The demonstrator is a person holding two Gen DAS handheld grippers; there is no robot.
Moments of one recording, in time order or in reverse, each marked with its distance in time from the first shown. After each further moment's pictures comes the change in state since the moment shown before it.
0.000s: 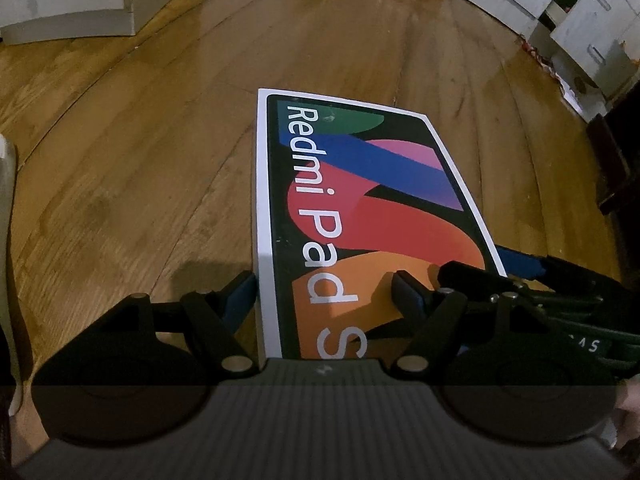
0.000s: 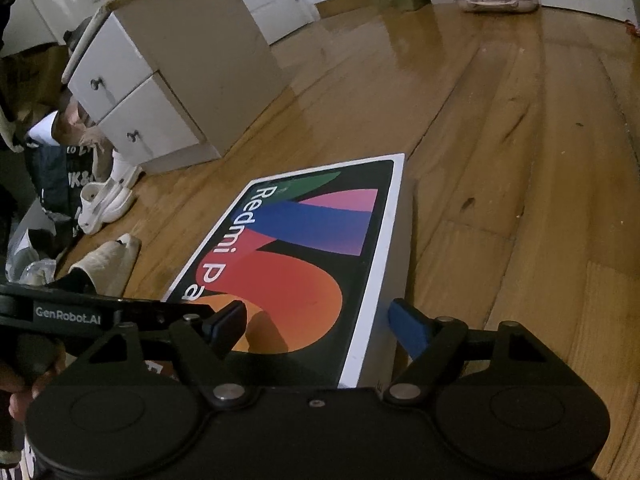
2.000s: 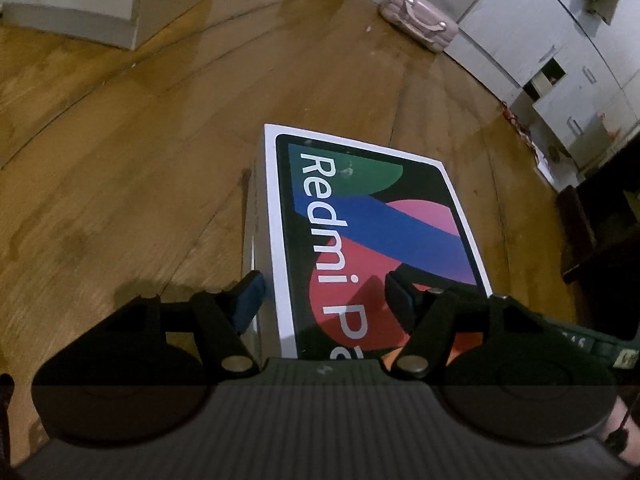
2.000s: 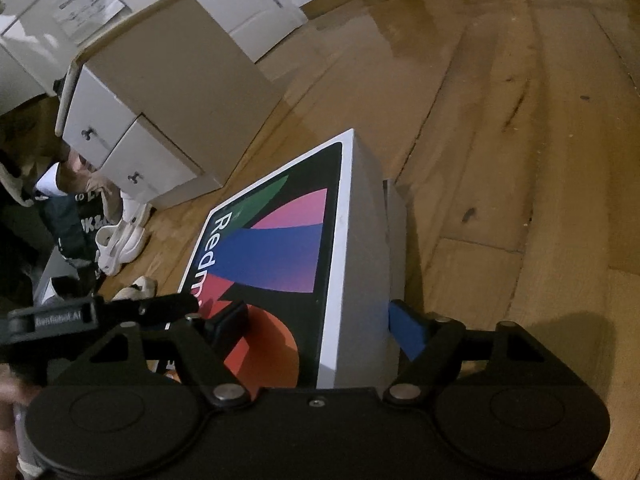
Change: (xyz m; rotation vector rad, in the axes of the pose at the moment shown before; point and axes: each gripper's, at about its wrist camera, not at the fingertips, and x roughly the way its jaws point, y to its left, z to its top) left arm 0.006 0.030 0.021 -0.131 -0.142 -0.144; right arm 0.009 -0.044 0.024 0.153 -0.006 0.110
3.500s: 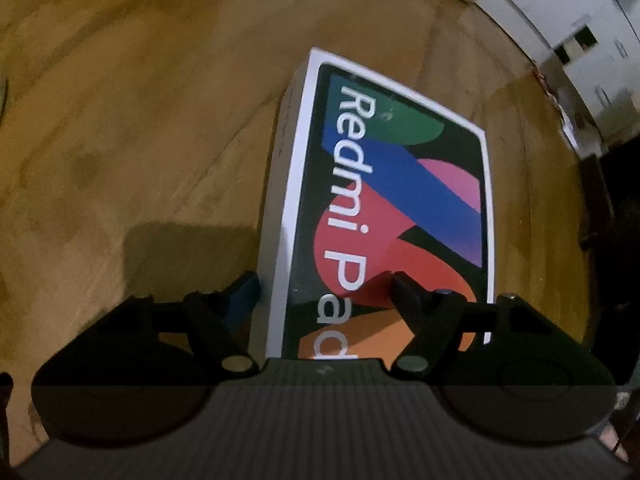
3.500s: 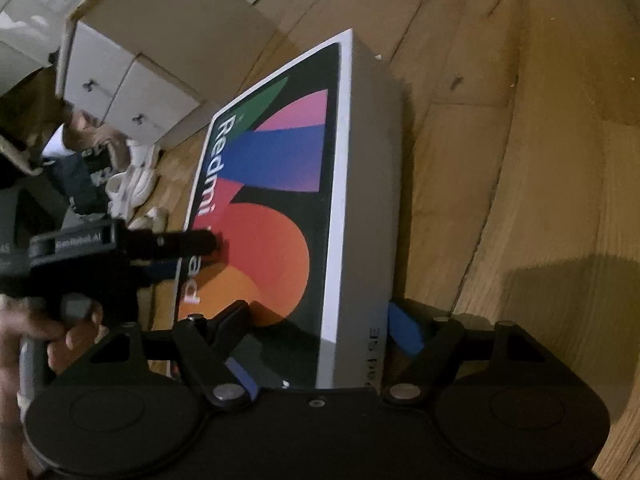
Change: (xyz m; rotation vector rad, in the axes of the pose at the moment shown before) left arm 0.006 0.004 -0.013 -0.035 0.180 0.060; right arm -0.014 -0.015 -0.061 0.074 0.202 0.075
